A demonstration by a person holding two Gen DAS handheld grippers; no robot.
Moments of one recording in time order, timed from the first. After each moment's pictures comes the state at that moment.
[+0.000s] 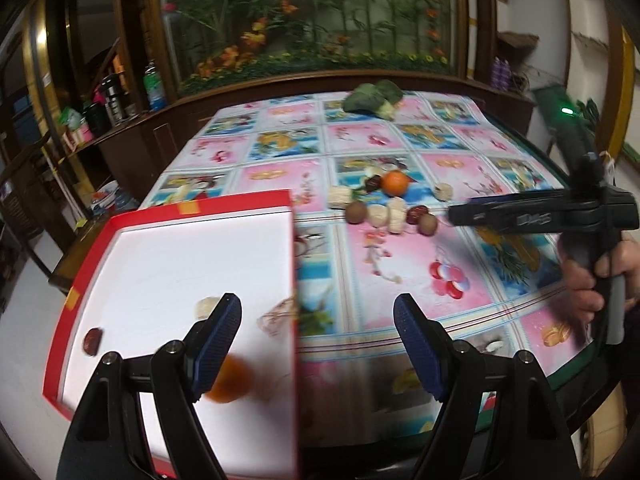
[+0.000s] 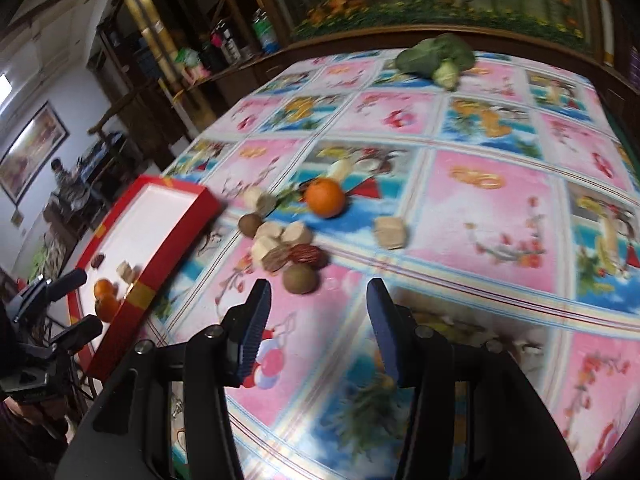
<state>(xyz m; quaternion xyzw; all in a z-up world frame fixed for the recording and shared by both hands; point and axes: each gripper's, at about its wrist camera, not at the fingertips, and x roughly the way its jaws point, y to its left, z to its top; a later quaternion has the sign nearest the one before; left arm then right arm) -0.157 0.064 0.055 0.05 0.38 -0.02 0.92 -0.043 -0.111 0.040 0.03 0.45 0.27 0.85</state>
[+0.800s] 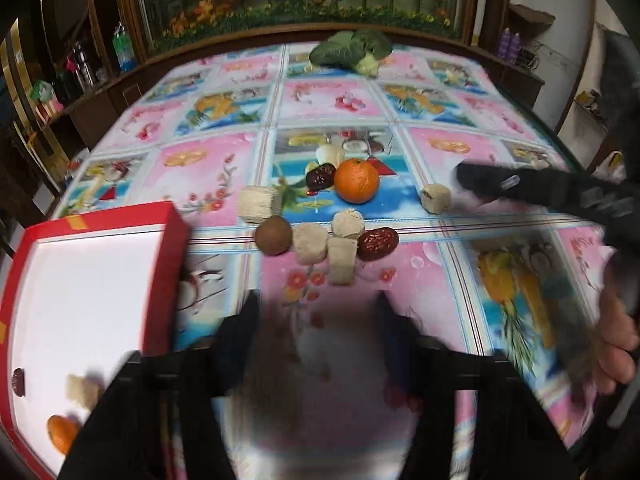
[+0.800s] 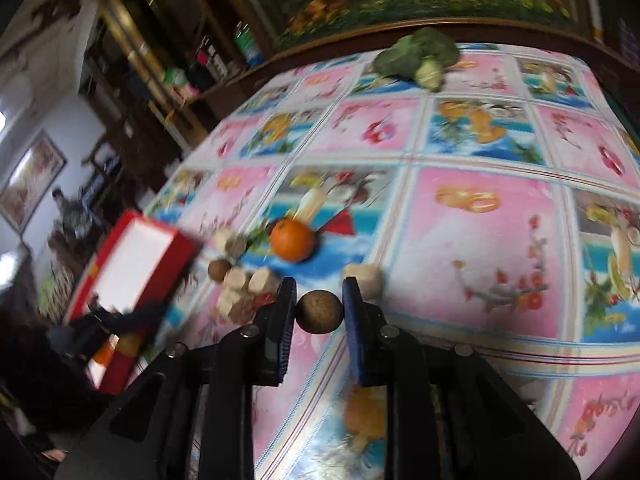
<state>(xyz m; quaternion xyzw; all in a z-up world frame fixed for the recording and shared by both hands) -0.052 0.005 0.013 0.02 0.46 -0.03 0.89 0.001 -0.145 0.039 0.11 0.44 0.25 0.86</state>
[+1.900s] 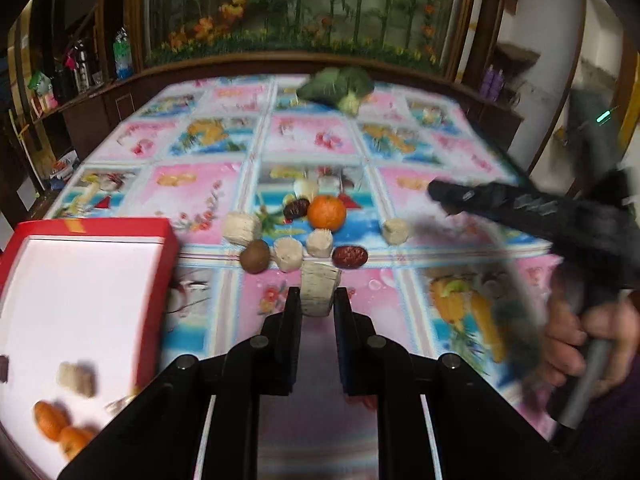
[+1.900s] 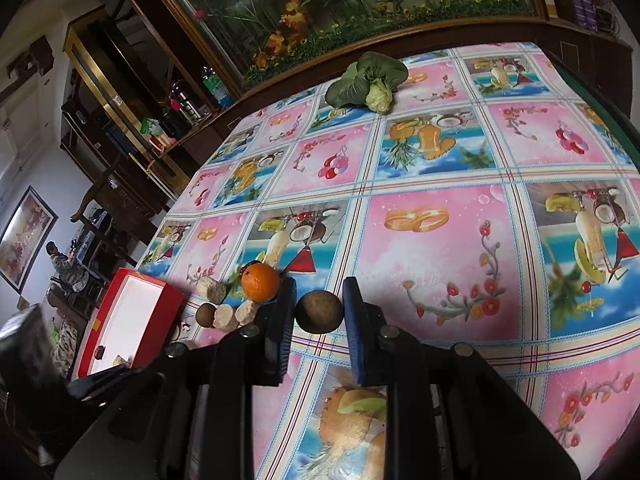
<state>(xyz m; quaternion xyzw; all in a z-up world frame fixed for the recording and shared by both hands) -0.085 0.013 0.046 -0.03 0.40 -0.06 0.91 0.003 -0.170 0.047 0.16 0.41 0.20 0.88</state>
